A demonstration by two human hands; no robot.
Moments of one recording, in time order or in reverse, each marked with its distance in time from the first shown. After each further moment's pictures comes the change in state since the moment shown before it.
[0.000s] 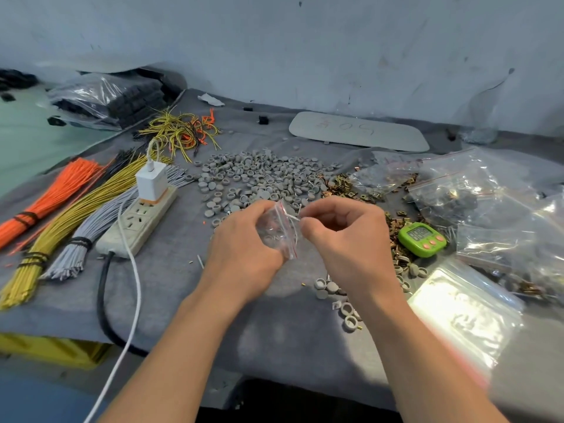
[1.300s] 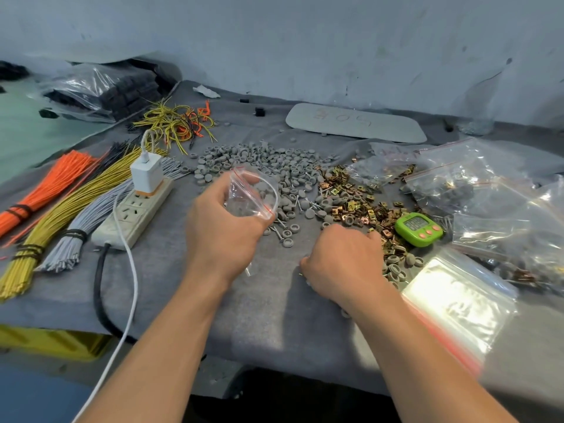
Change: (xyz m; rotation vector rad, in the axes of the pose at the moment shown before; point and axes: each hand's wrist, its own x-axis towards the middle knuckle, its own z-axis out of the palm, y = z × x) left_hand 0.006 -0.001 -0.010 -0.325 0.206 -0.031; right_hand -0.004 0.017 0.008 -1.142 -0.284 0.232
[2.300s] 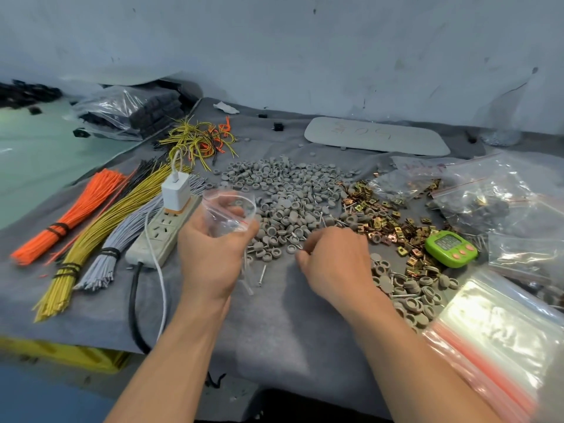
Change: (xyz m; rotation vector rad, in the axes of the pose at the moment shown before) left_hand 0.012 -0.023 -0.028 -0.374 0.140 -0.132; right_hand 0.022 -0.040 0.011 0.260 0.058 -0.078
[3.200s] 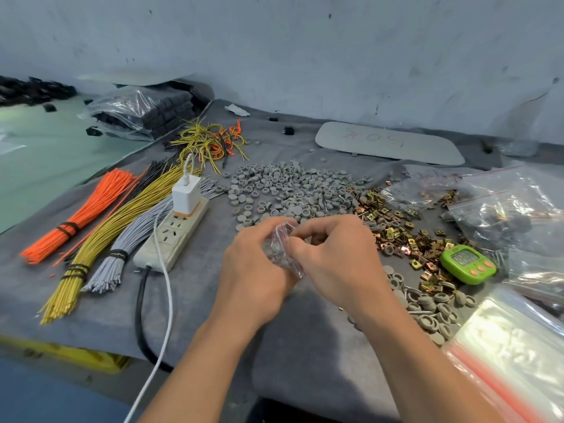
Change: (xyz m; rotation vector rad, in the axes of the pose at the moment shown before) left_hand -0.011 -0.008 0.007 0.535 -0.281 0.141; right_hand -0.007 -0.024 -0.024 0.591 0.052 -0.142
